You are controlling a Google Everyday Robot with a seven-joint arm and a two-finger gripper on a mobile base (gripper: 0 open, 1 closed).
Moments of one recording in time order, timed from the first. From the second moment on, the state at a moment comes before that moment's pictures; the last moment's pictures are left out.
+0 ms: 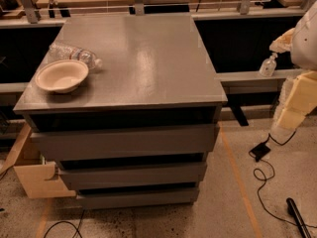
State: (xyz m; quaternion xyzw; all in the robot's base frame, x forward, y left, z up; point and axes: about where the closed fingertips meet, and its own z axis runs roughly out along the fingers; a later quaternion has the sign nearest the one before) arm 0.438 -0.216 0.978 -0.60 0.78 -0.04 0.16
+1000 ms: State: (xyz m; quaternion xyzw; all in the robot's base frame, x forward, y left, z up) arm 0.411 -0.187 0.919 -0.64 0.75 -0.02 0.17
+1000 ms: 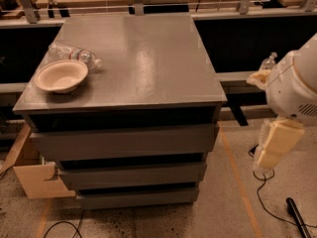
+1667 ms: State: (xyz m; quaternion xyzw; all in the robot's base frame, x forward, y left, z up) arm 0.403 -0.166 0.859 -0.65 0.74 0.01 0.17
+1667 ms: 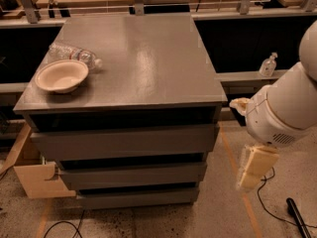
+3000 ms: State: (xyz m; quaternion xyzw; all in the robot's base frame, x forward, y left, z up) arm 0.449 -0.117 0.756 -0.71 0.69 -0.01 0.16
